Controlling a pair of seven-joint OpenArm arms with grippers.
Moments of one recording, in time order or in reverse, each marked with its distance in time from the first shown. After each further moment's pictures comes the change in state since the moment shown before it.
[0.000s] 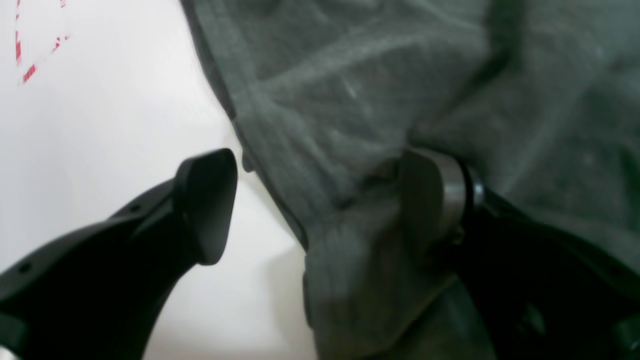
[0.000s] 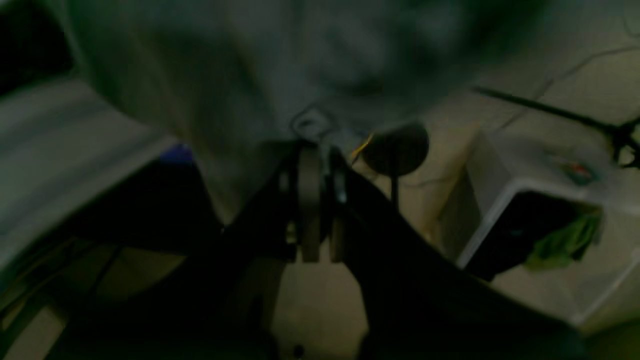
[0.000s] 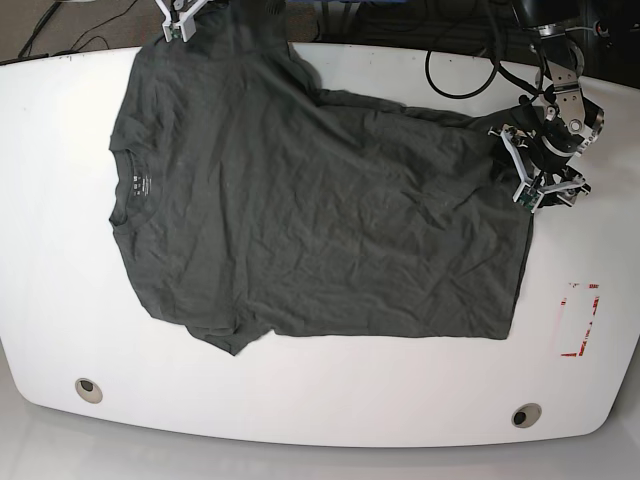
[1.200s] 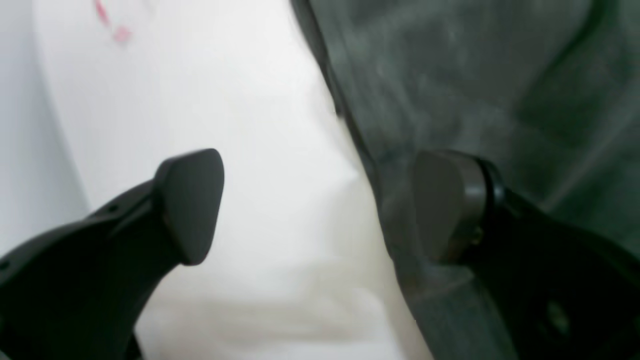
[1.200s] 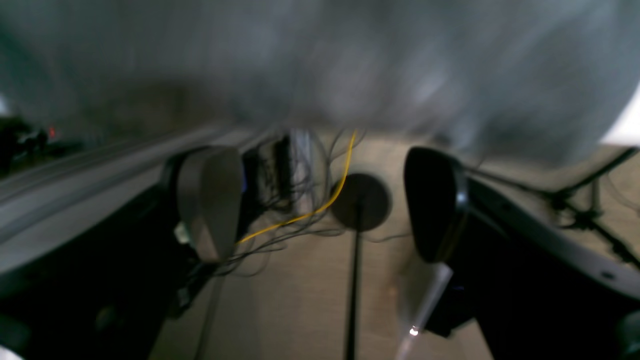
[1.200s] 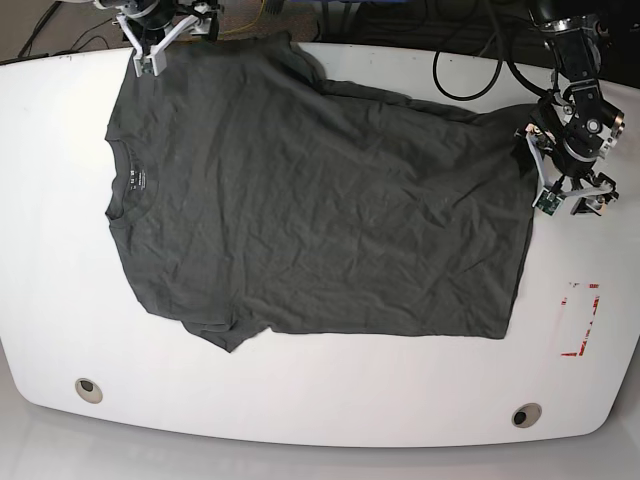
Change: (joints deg) left arm 2.1 -3.3 -1.7 10.7 -0.6 -0.1 10.7; right arm 5.7 6.0 4.0 0.1 1.2 0.1 2.4
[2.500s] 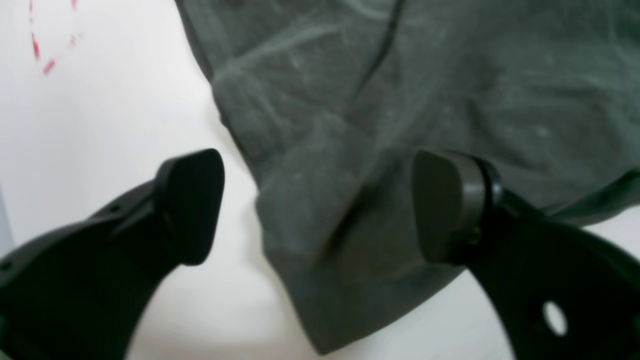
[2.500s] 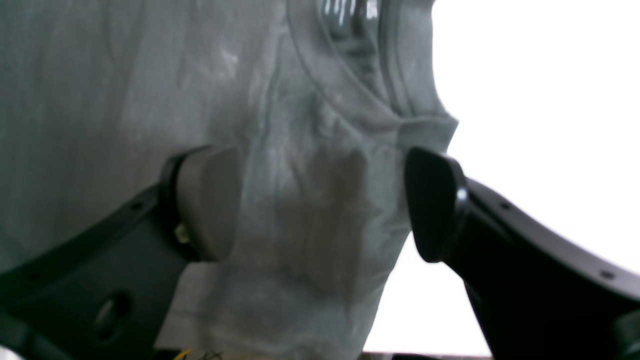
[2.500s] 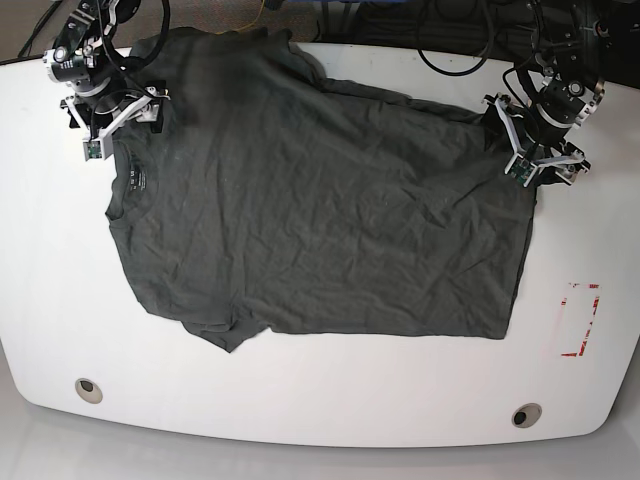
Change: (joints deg) left arm 8.3 4.4 2.6 6.6 -7.1 -0.2 0.7; right arm 19.4 8.3 4.7 -3.5 0.0 1.8 -0.7
